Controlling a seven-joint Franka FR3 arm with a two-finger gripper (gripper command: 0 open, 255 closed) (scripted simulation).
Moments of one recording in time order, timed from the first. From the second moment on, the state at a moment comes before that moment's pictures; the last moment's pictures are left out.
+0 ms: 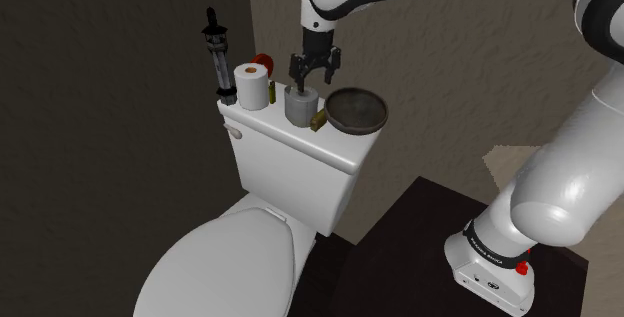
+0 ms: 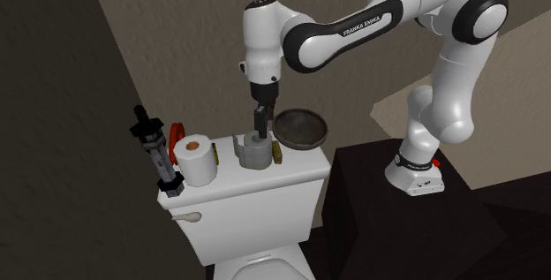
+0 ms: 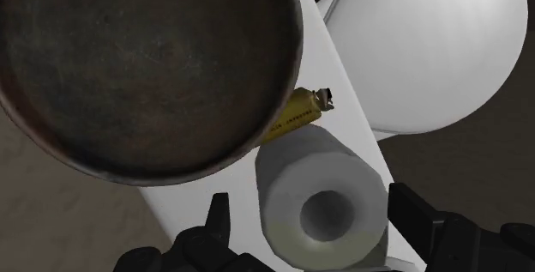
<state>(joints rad) 0.03 0.05 0.13 -1.84 0.03 1.87 0.34</state>
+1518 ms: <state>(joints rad) 0.07 0.37 0.14 -1.56 -0.03 1.91 0.40</state>
